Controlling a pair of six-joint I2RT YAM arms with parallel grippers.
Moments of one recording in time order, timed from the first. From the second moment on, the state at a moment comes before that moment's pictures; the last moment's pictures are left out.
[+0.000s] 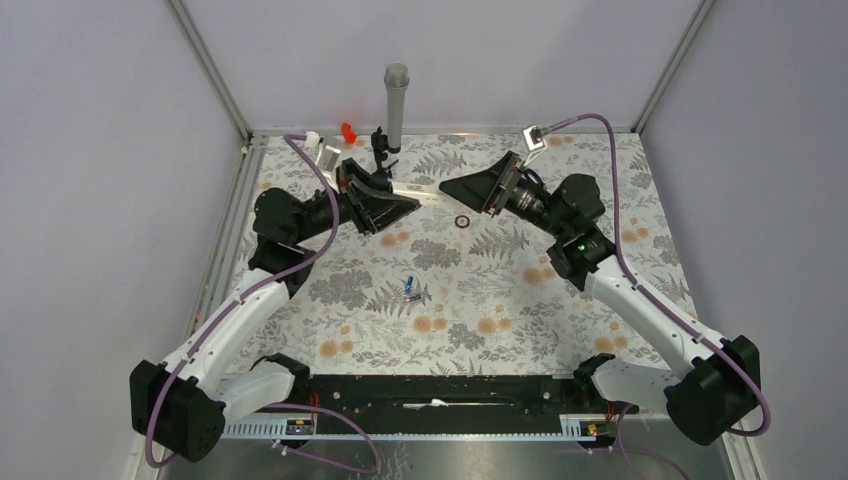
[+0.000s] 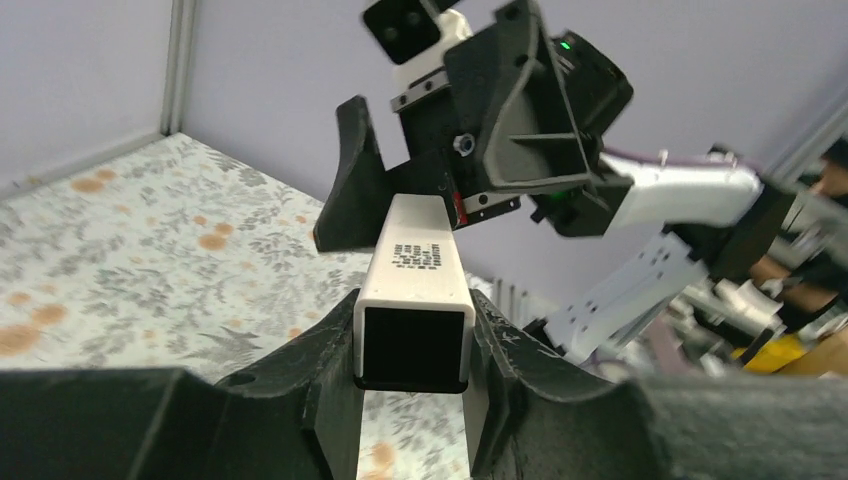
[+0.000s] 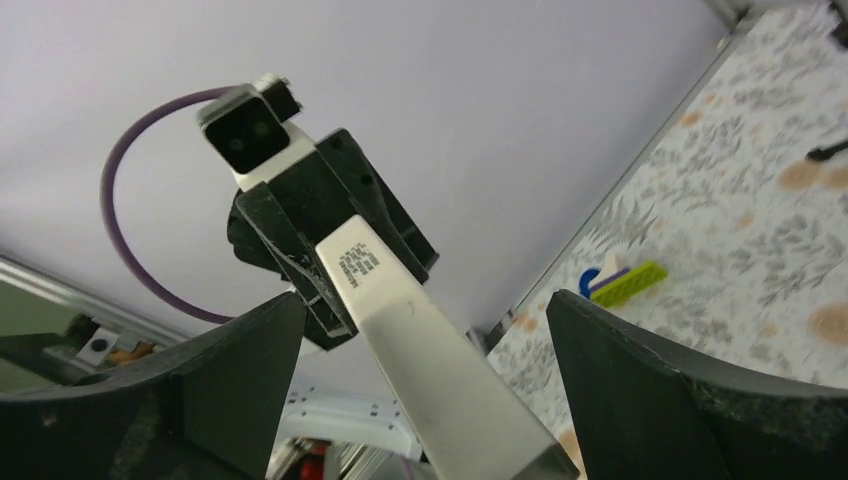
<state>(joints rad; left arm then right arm) -0.41 1.07 0.85 0.61 0.79 -0.77 0.54 1.16 0.94 0.48 -0.48 1.03</state>
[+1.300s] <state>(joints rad) -0.34 1.01 0.86 0.86 1.04 -0.71 0.55 1.23 0.82 0.91 -0.70 1.60</state>
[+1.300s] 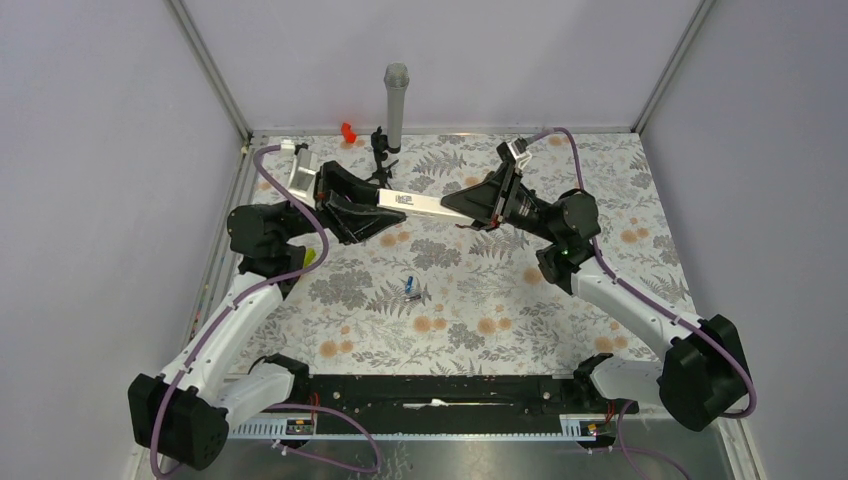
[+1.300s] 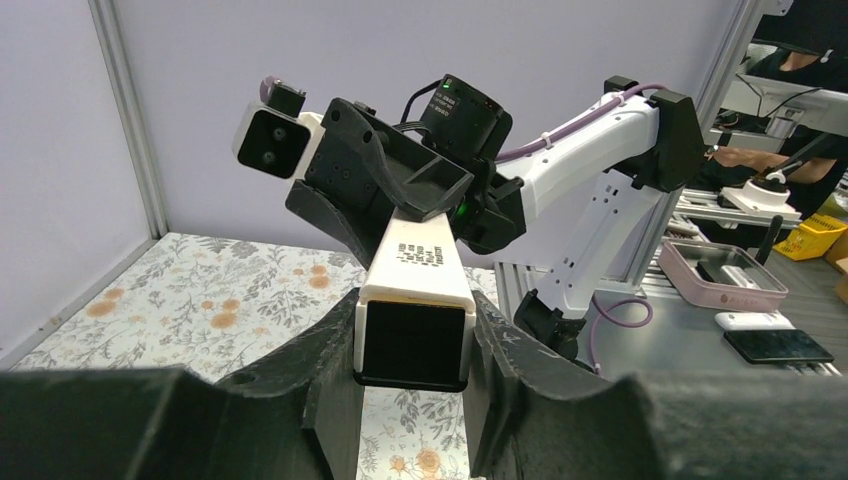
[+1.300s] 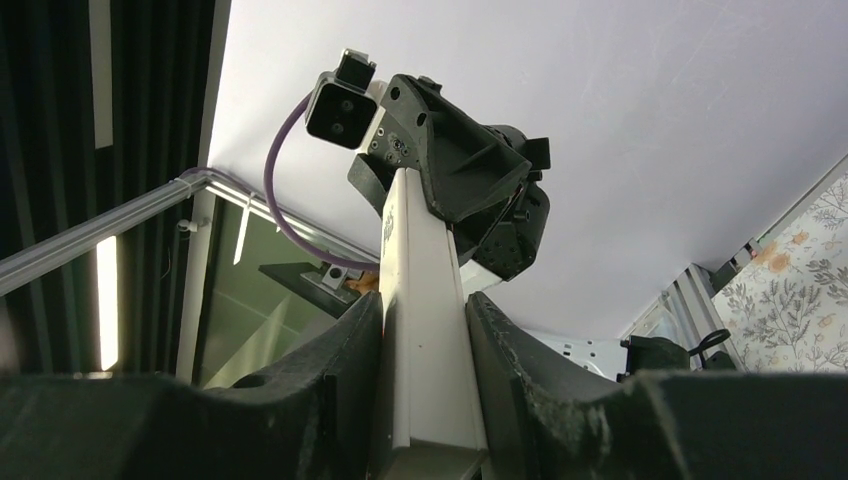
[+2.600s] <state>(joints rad) -0.21 1.00 0.83 0.81 1.08 -0.73 0.51 1.16 0.93 0.33 -0.64 1.28</state>
